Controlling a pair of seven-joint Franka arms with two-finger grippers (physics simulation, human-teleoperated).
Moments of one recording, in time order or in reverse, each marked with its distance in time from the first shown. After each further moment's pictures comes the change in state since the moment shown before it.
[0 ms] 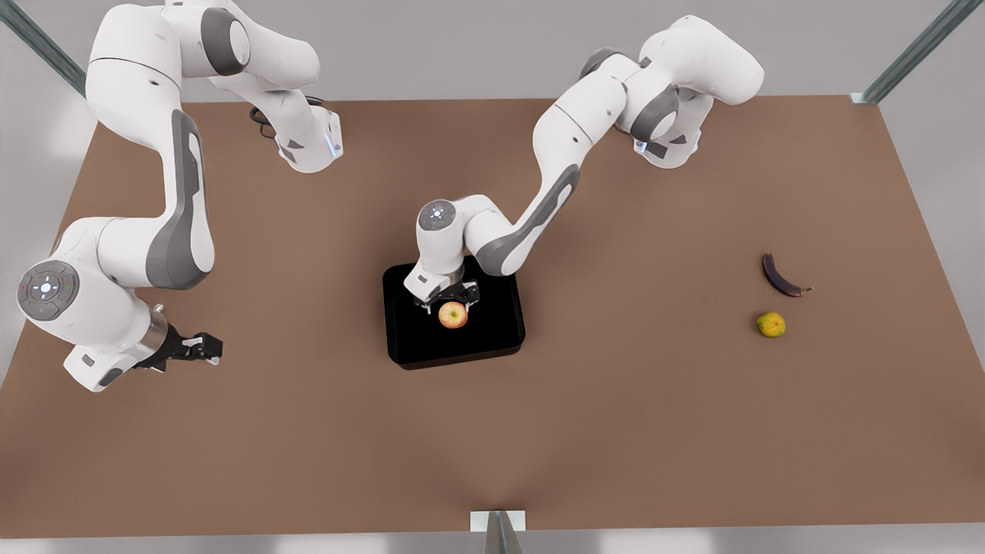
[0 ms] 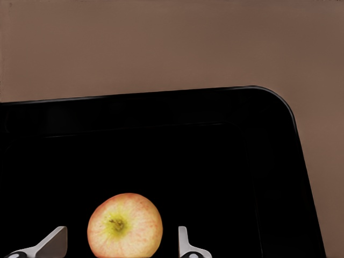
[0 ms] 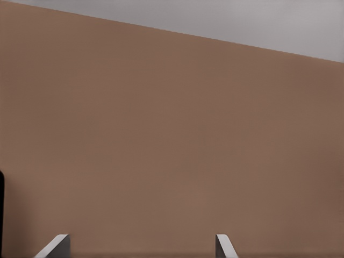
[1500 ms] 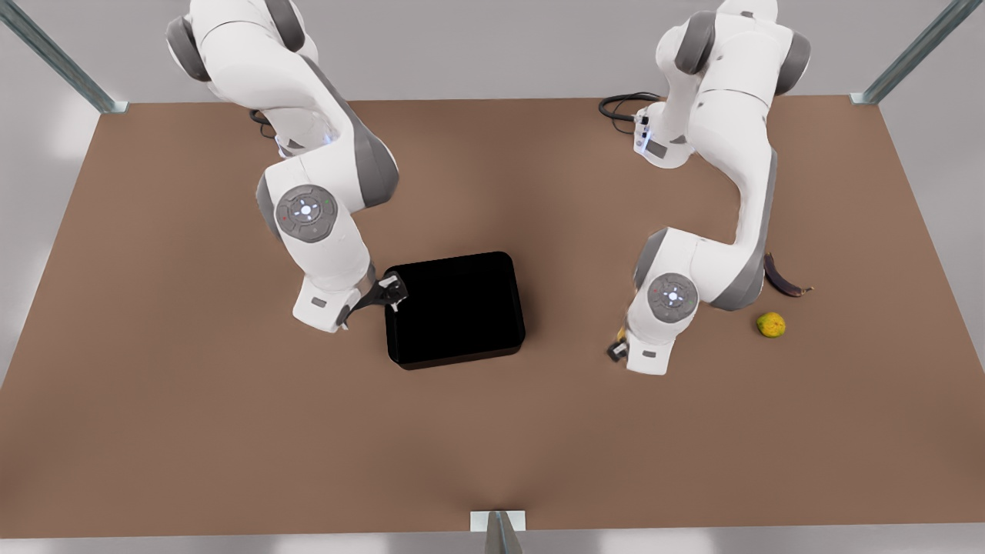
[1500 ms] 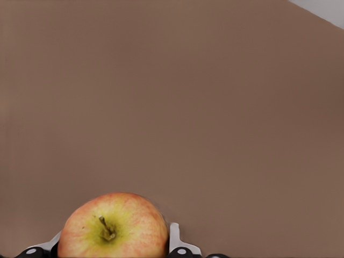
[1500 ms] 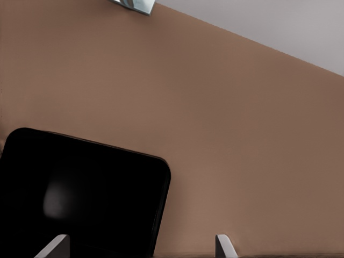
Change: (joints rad) left arm 0.590 -0.495 -0.001 -0.499 -0.130 -0.273 0.170; right arm 0.466 0.029 0.024 0.138 0.022 -0.120 0.280
